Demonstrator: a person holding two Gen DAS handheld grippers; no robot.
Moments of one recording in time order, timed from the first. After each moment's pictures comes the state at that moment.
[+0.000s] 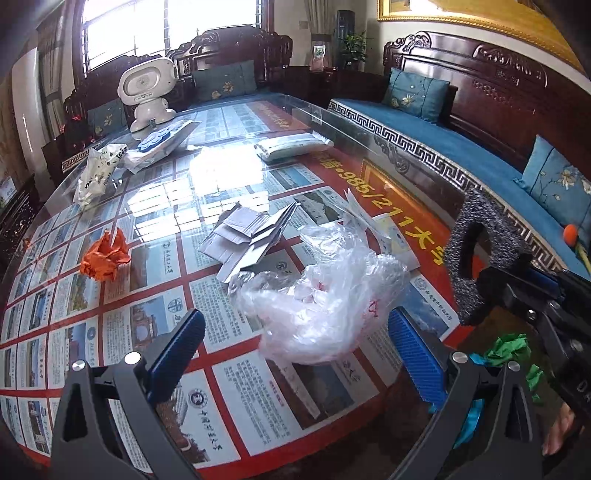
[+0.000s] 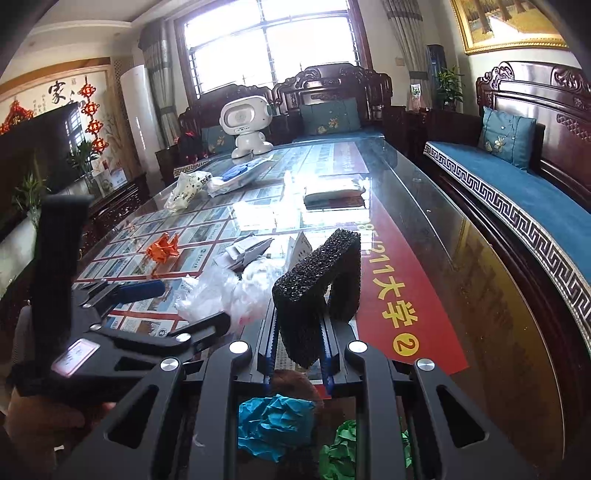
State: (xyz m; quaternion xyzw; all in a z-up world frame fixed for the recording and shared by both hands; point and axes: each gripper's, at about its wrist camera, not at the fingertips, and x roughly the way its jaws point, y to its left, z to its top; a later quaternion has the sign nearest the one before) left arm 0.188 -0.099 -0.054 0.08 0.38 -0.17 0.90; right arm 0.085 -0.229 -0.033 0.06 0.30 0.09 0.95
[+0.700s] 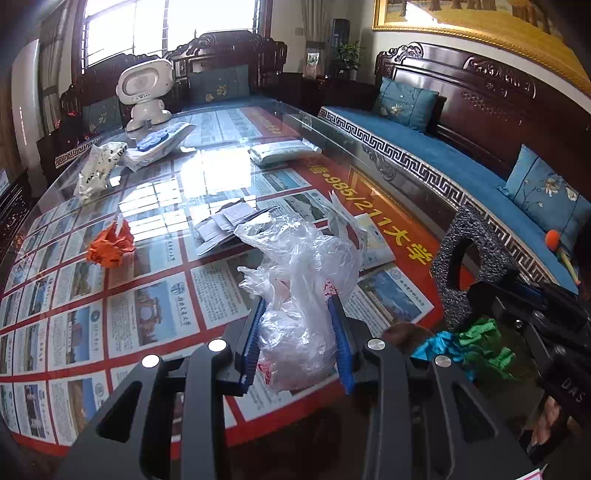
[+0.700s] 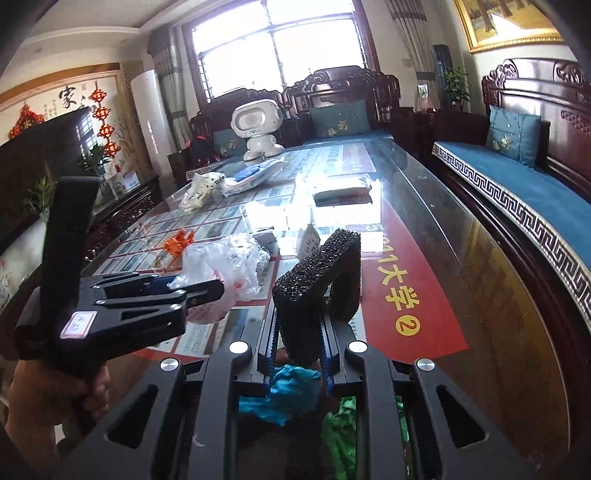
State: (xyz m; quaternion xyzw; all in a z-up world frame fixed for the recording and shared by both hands) left arm 0.145 -0.075 -0.035 0.05 0.37 -0.20 0.91; right arm 0.048 -0.224 -0.025 0.06 0.28 0.12 0.95
